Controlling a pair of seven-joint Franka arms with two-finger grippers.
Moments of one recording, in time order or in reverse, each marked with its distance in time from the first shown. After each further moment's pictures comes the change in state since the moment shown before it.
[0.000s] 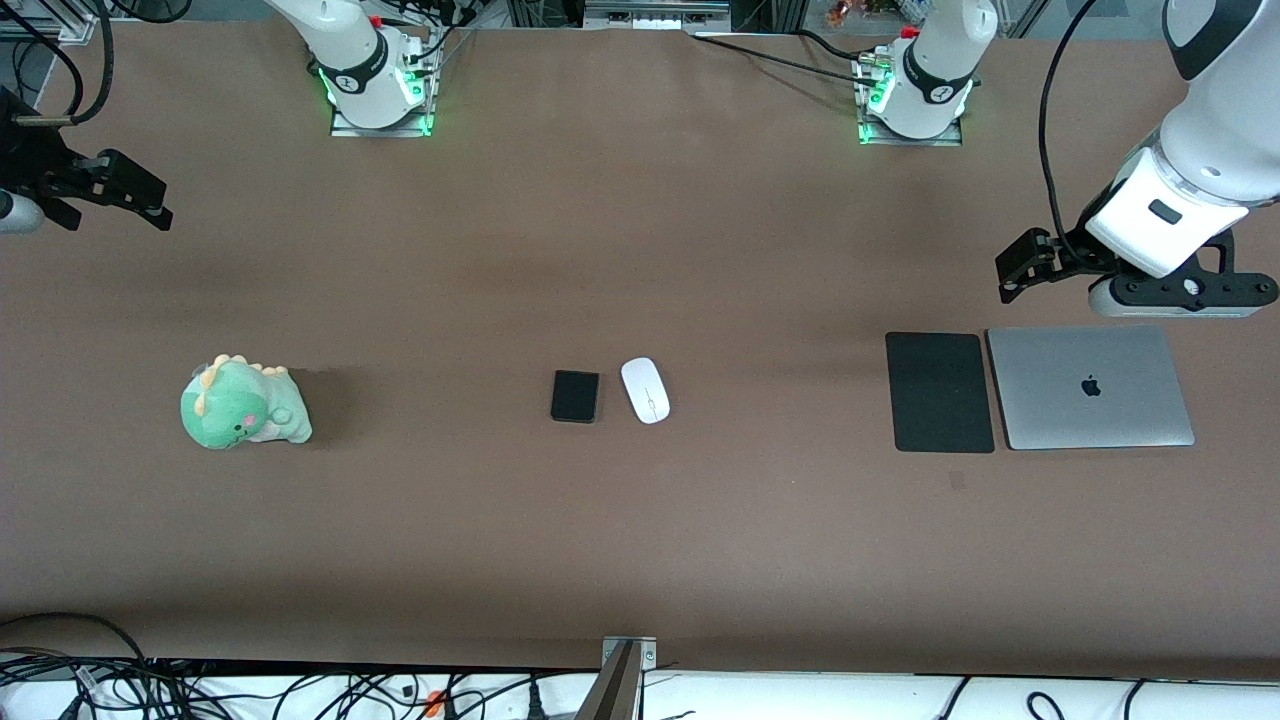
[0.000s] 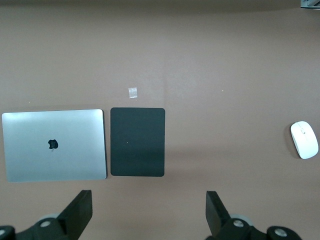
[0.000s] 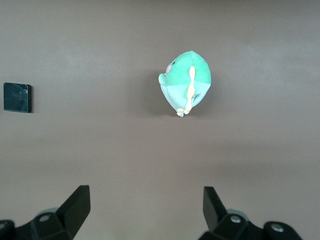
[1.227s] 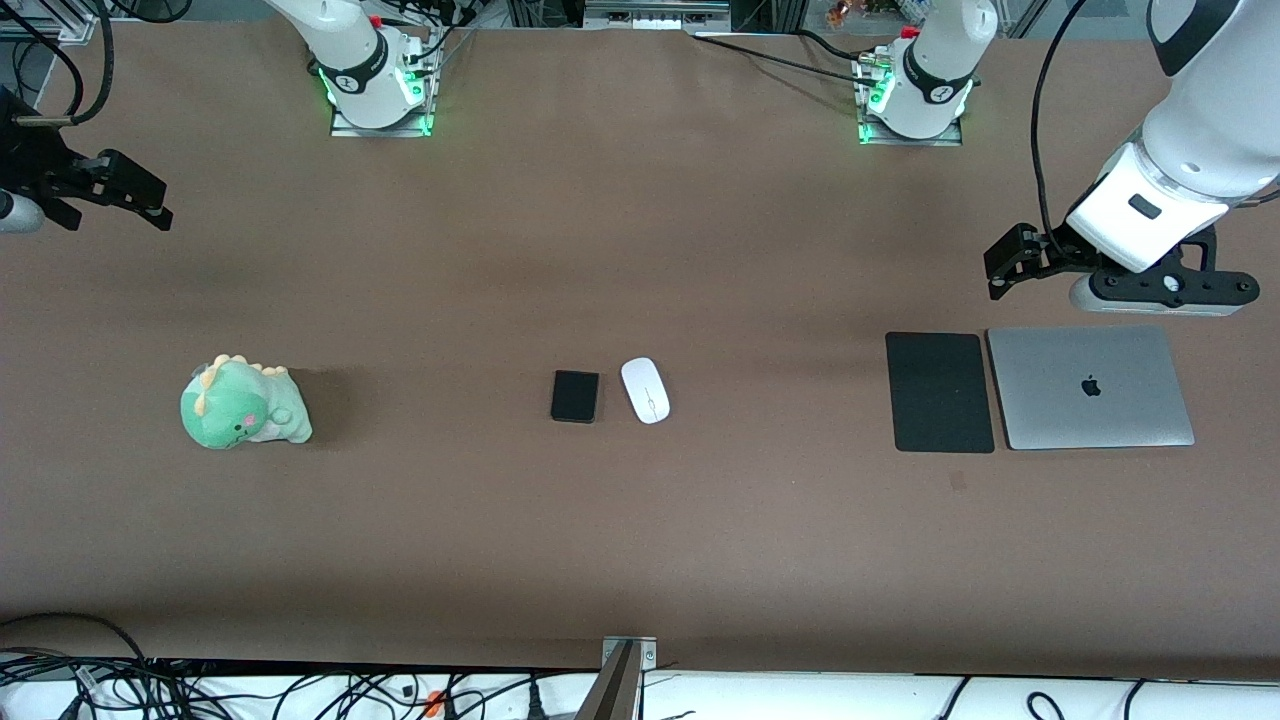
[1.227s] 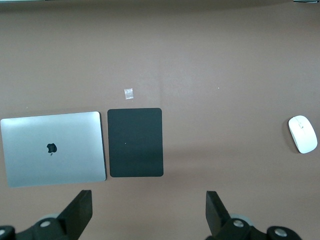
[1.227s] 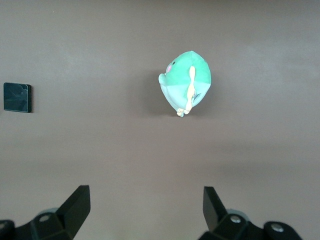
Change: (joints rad) left arm -0.007 0.000 -0.016 0.000 0.009 0.000 0.016; right arm 0.000 0.000 0.000 0.000 0.000 0.000 0.000
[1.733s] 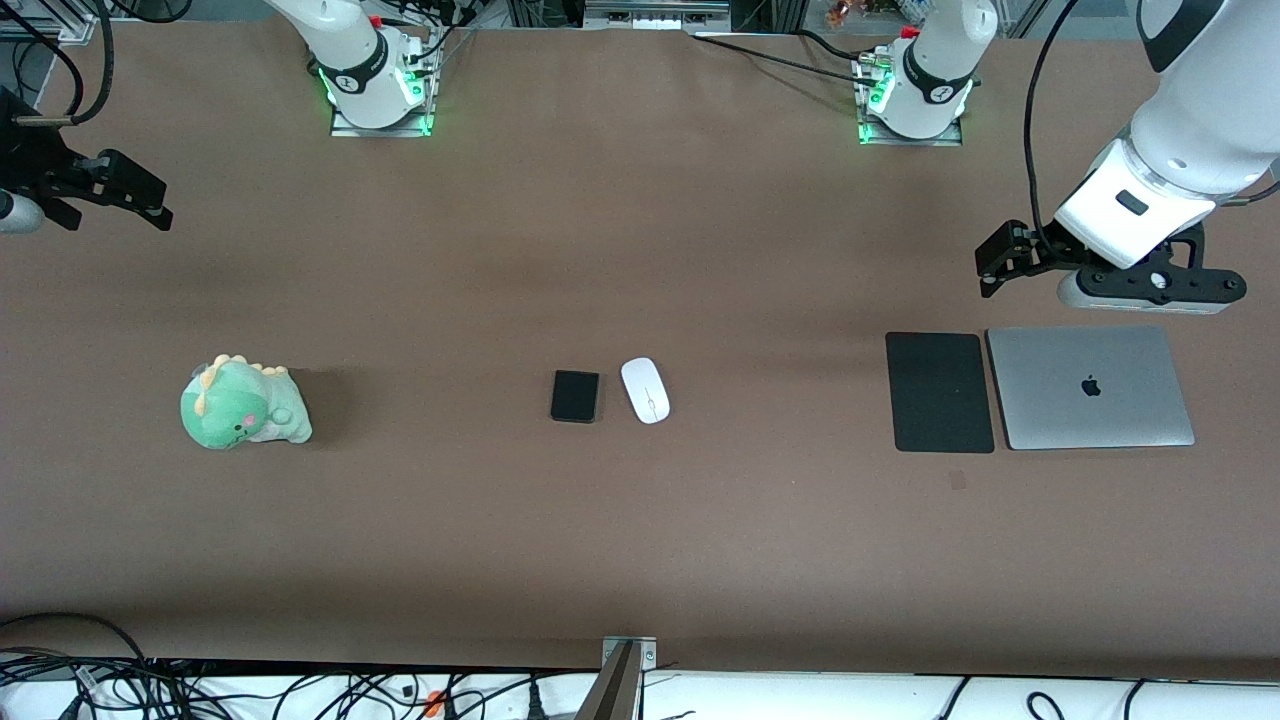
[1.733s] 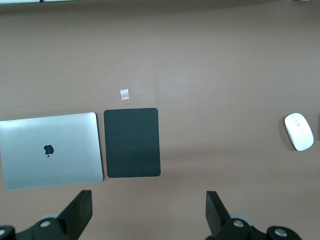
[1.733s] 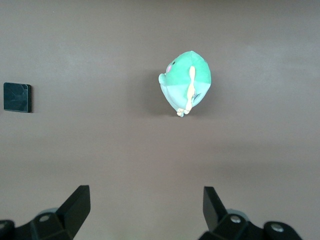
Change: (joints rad) left arm -0.004 0.001 -0.015 0.001 0.000 -0.001 0.000; right arm 0.000 0.000 0.000 0.000 0.000 0.000 0.000
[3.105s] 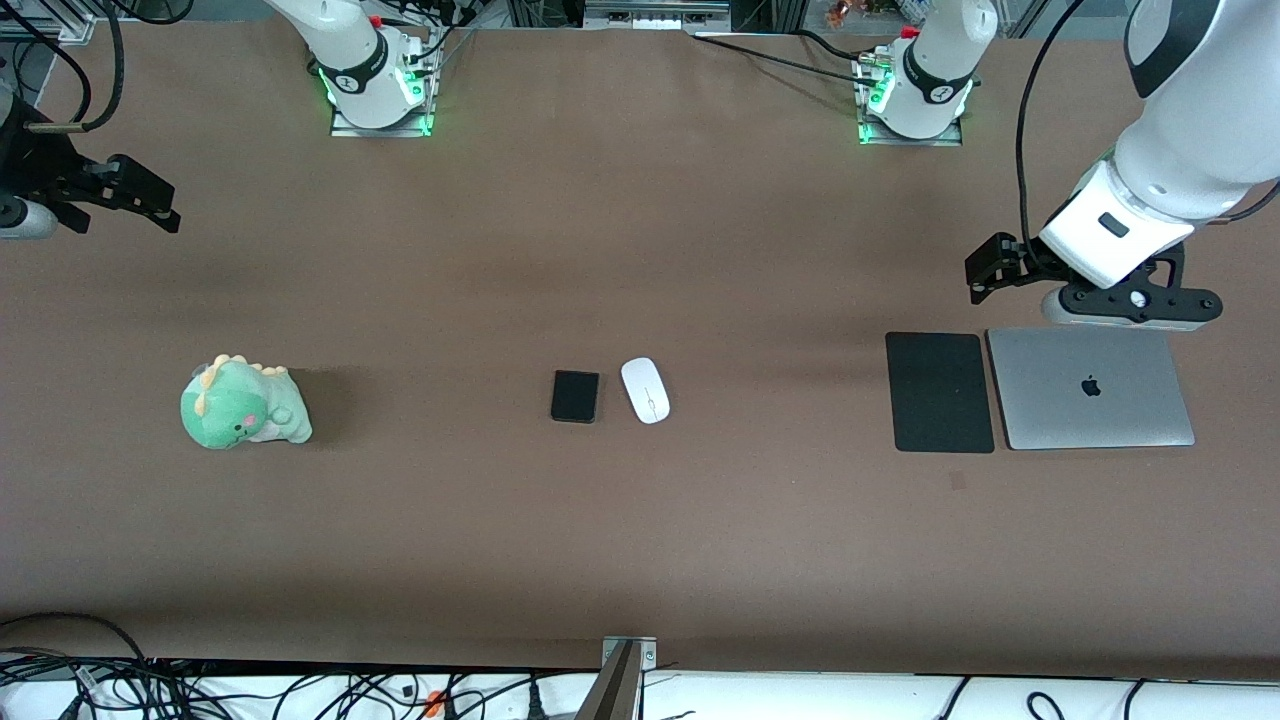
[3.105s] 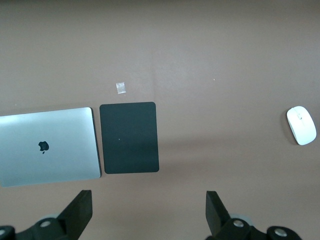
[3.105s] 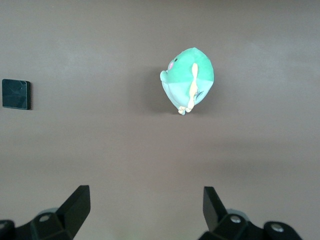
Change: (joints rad) left arm -0.001 0.042 -0.007 0.015 -0.001 -0.022 0.000; right arm 0.005 0.006 0.001 -0.008 0.001 0.000 0.000
